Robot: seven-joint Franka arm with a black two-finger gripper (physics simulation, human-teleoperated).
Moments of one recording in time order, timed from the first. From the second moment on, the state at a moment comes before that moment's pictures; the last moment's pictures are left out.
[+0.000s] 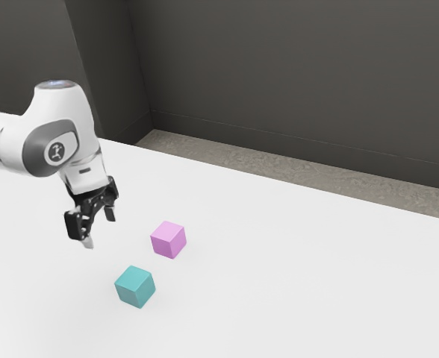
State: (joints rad) arm 0.22 -0.27 -0.19 -2.39 -0.07 2.10 1.47
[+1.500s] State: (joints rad) arm 0.14 0.08 -0.19 -2.51 -0.11 2.57 1.61
